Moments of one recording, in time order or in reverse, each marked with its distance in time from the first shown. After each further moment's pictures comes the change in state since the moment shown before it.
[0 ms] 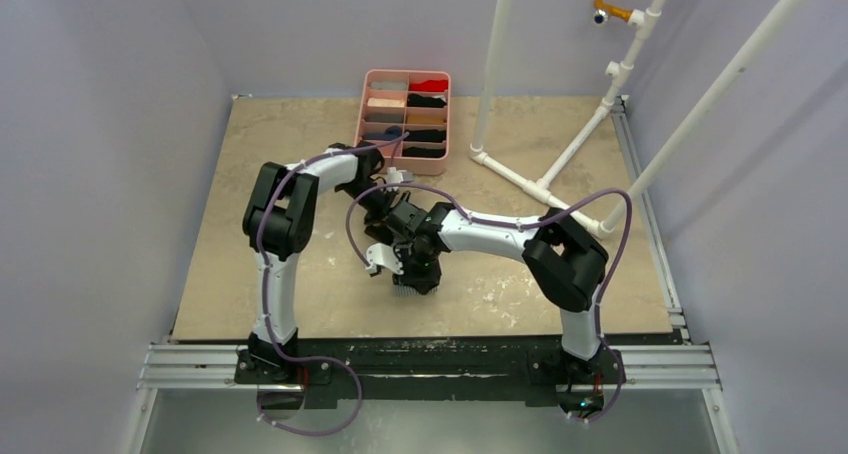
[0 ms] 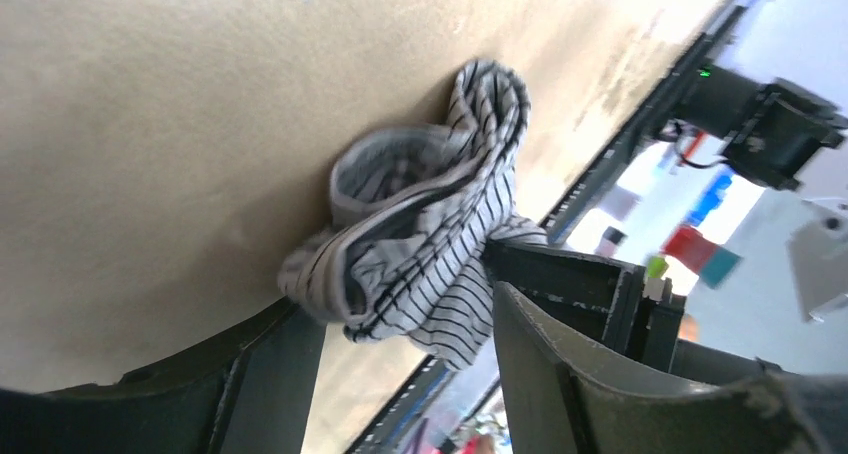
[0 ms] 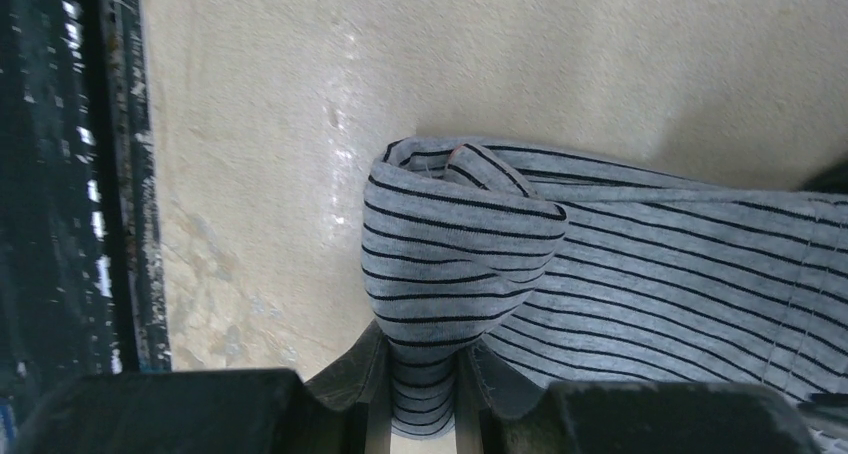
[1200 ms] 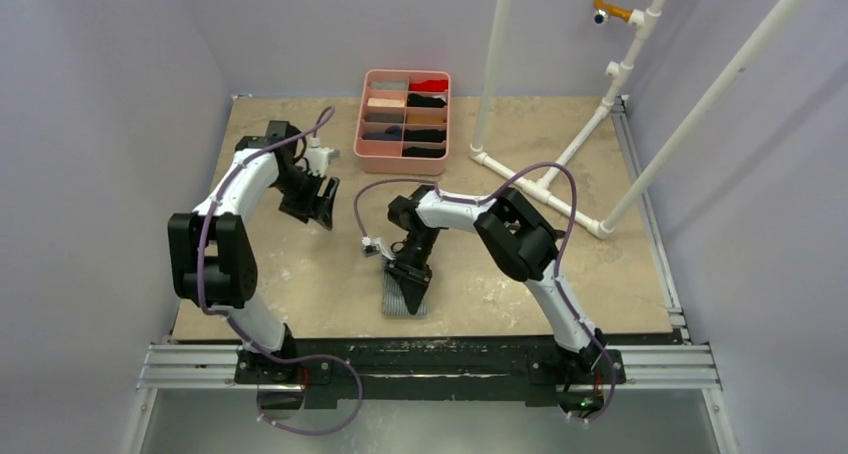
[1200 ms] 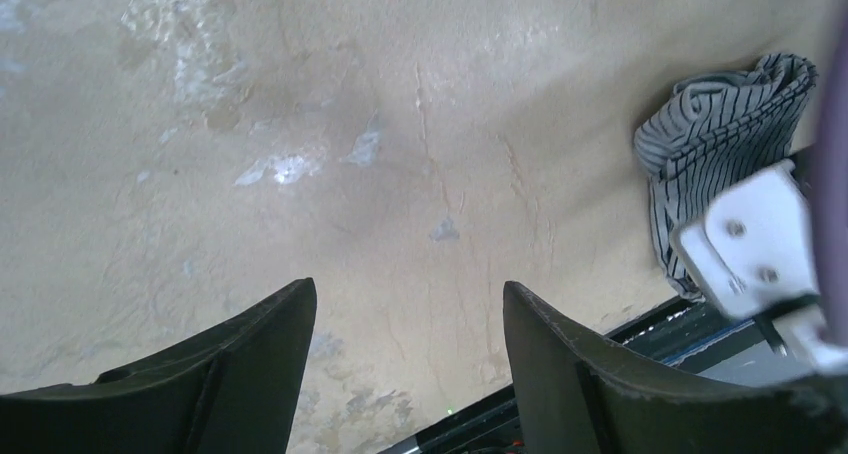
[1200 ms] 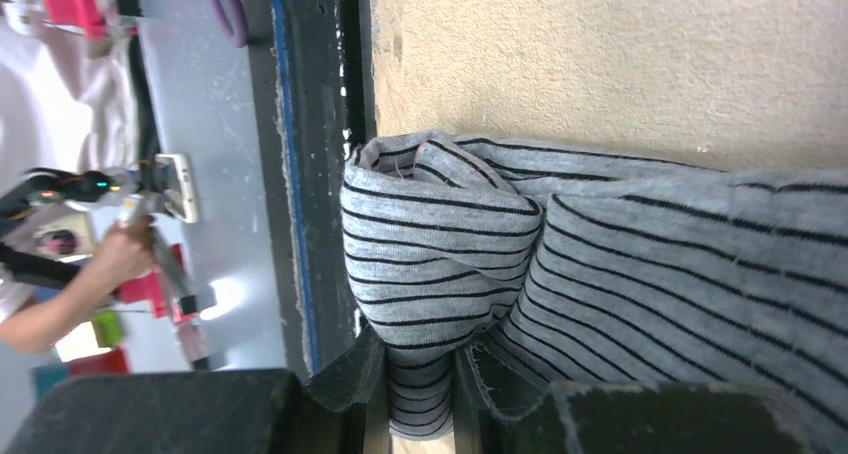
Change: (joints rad) left arm 0.305 -0.451 -0.154 -0.095 -0.506 0.330; right arm -0.111 0.363 0.294 -0.367 -0.558 0.066
